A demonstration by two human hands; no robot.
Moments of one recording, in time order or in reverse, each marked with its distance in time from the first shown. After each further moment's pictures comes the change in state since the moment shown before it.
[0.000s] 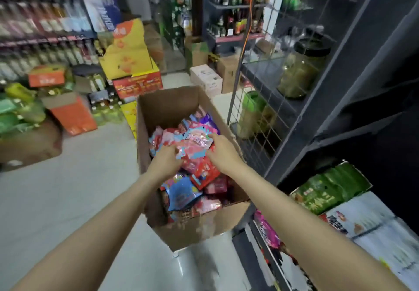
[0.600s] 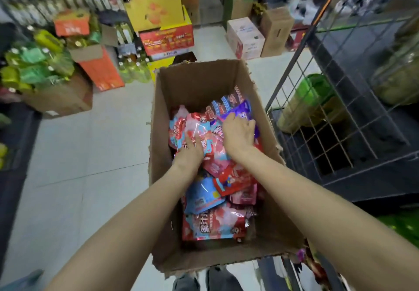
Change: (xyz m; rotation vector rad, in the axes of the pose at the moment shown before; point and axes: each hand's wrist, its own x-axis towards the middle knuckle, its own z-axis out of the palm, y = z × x) left_hand 0.080 -0.035 0.049 0.612 -0.257 -0.095; right_hand 0.146 0.007 0.070 -0.684 0.090 -0.057
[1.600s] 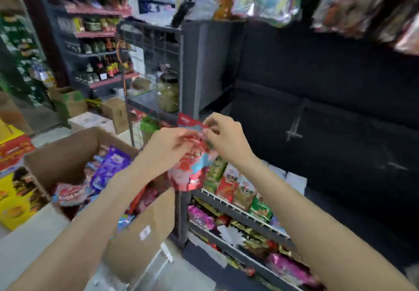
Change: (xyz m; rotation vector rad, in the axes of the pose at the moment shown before) left_hand -0.278 0.083 -0.142 -0.798 0.354 1.161; right_hand -0.352 0.077 -0.214 0.627 0.639 0.376
